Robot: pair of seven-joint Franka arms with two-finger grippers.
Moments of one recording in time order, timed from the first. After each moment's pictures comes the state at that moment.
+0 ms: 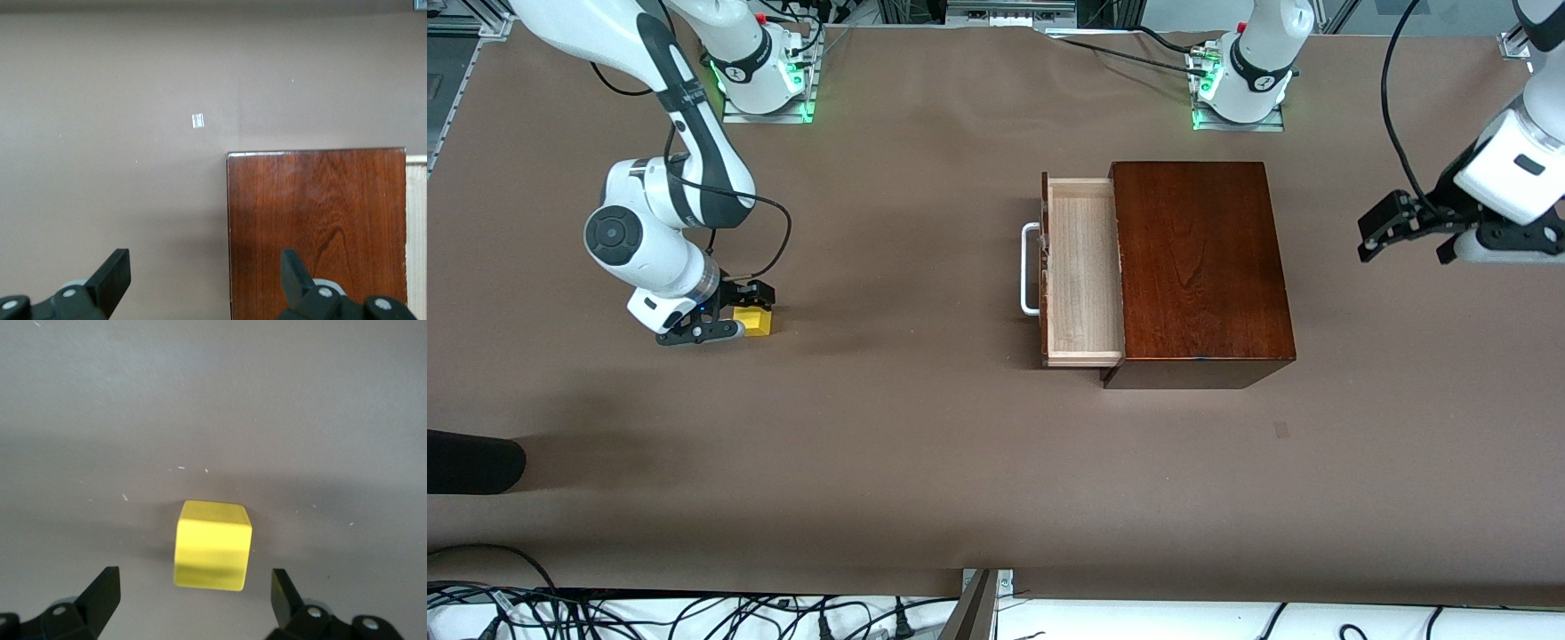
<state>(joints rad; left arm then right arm) -0.04 -0.02 -0.04 -1.68 0.02 1.73 -0.07 0.22 0.33 -0.09 -2.18 0.04 2.45 -0.04</state>
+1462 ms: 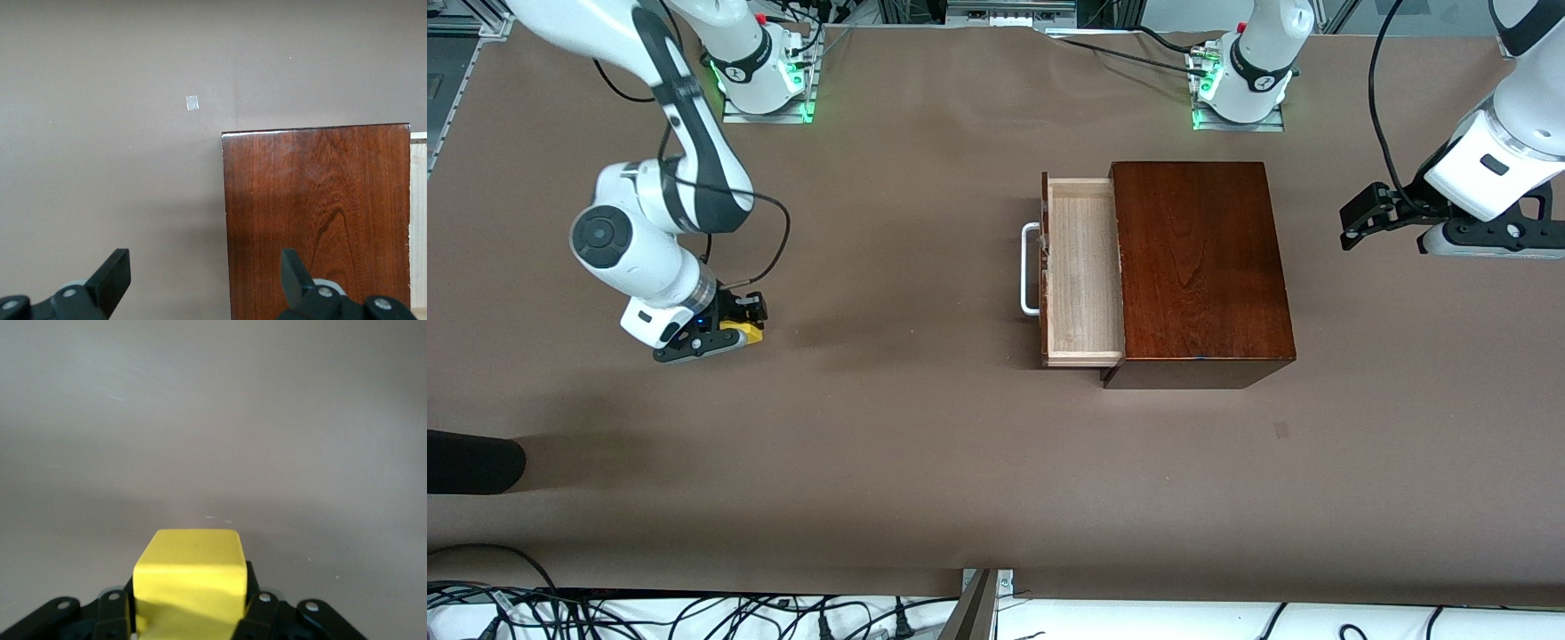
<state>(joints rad) -0.05 -0.02 -0.04 -1.70 0.02 1.71 -0.07 0.23 0.31 -0.04 -1.96 0.04 2.26 -0.16</state>
